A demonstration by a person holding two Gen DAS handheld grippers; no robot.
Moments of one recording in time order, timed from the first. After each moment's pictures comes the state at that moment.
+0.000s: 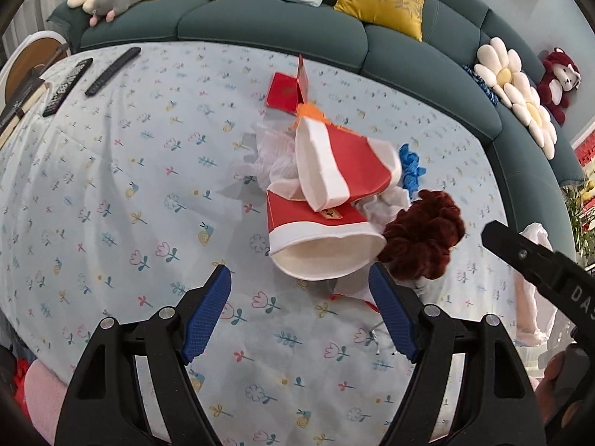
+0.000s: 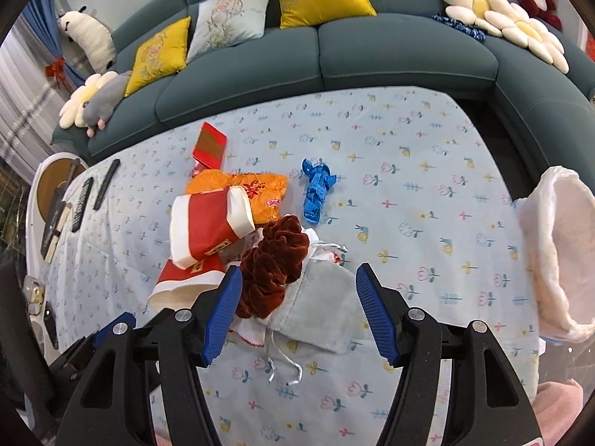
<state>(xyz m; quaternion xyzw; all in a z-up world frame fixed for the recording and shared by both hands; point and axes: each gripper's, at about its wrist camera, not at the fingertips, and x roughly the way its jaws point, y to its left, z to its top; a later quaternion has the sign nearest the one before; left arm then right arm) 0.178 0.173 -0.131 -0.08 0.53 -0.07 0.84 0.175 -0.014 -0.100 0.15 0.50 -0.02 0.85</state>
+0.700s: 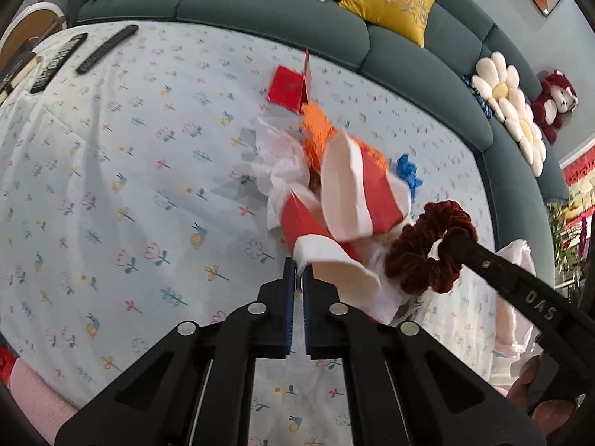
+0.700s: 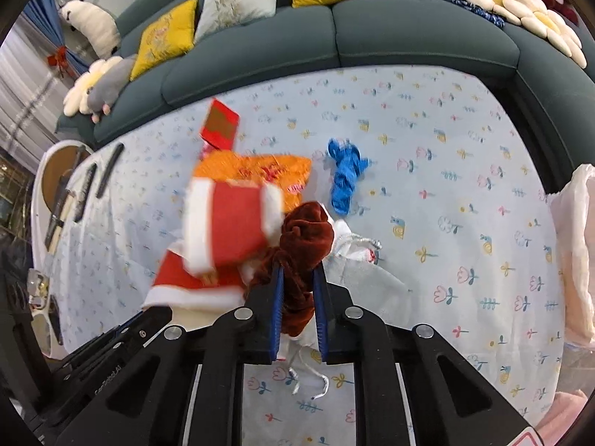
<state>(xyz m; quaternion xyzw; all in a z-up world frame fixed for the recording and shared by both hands) 0.189 0.190 -0.128 -0.13 0.54 -0.09 0.83 0.194 0.000 -0.106 0.16 0.51 0.01 0.85</state>
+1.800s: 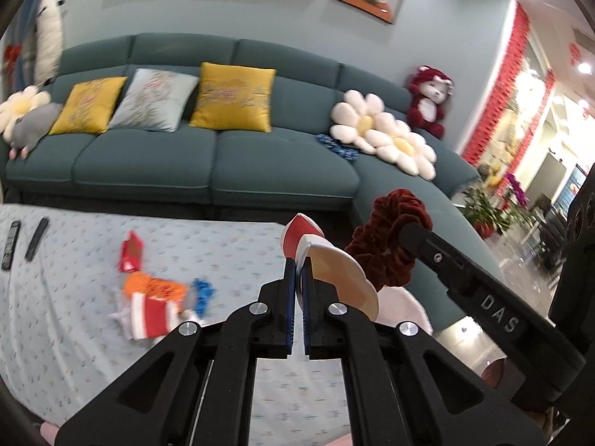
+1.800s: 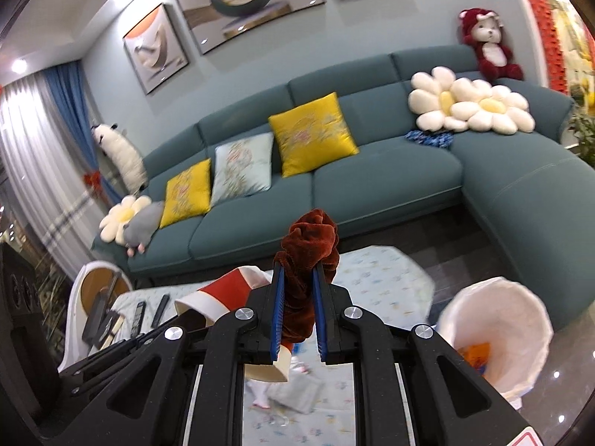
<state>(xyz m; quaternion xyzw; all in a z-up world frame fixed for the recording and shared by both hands) 0.110 -0.011 0.118 -0.05 0.35 -0.27 0.90 0.068 -0.171 0.120 0.21 0.26 -0.04 0.94</state>
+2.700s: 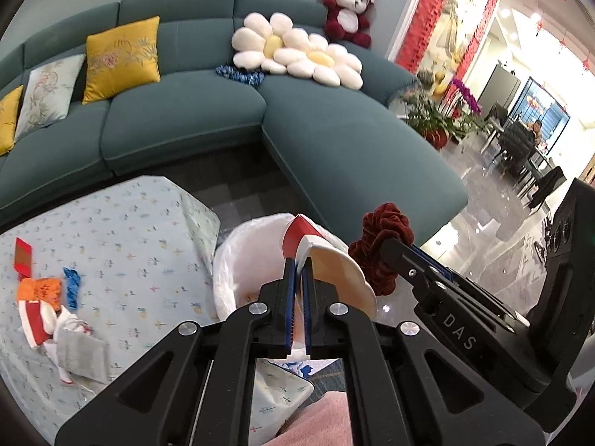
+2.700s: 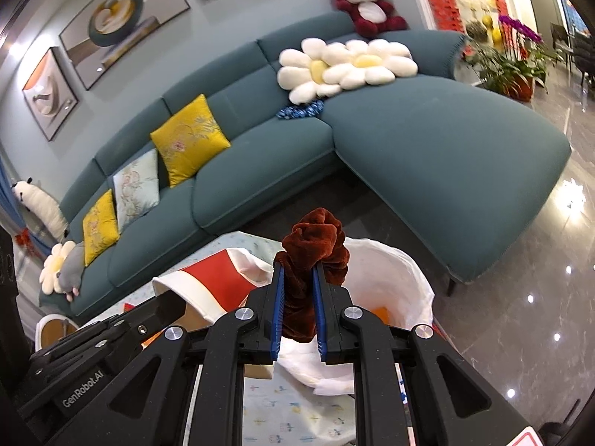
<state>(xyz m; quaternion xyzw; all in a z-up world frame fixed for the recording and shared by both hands) 0.074 -0.235 0.032 0.06 0.43 -0.39 0.82 -0.005 -0.364 0.008 0.29 0.31 -0.19 0.89</state>
